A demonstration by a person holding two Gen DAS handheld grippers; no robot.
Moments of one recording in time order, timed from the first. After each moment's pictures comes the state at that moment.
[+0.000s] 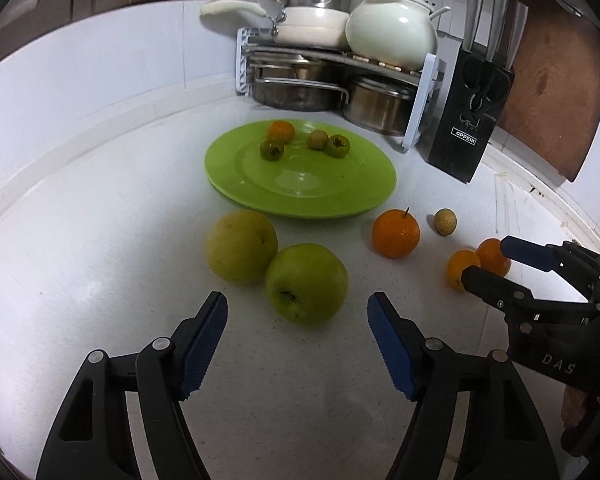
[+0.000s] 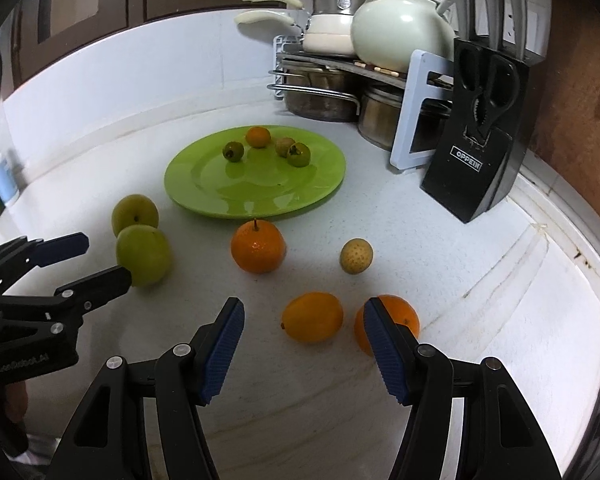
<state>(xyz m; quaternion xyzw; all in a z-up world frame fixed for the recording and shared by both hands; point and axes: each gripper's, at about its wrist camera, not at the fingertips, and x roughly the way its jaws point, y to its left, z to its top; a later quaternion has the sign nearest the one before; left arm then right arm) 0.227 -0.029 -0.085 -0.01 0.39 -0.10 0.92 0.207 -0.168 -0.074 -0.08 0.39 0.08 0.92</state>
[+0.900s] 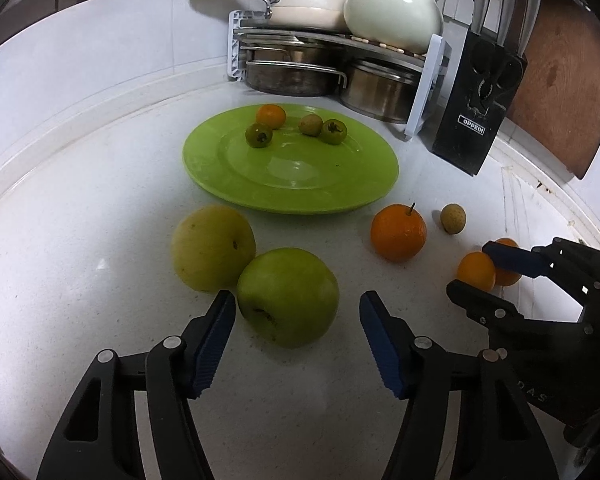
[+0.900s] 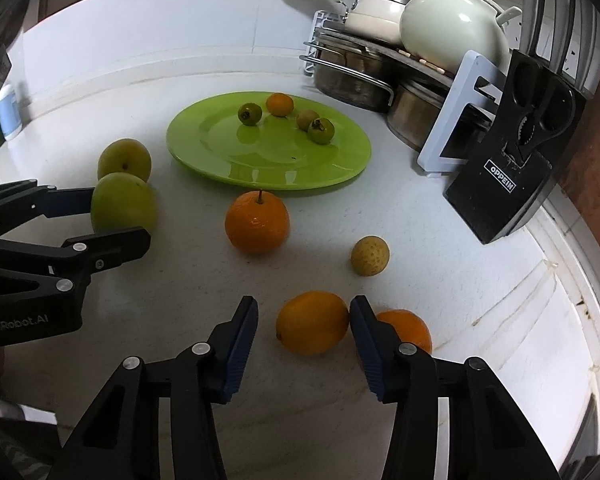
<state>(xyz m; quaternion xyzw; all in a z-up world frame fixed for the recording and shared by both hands) 0.250 -0.045 -0.097 -0.01 0.41 -0.10 0.91 0.226 -0.156 -0.096 -0.16 0.41 0.10 0.89</state>
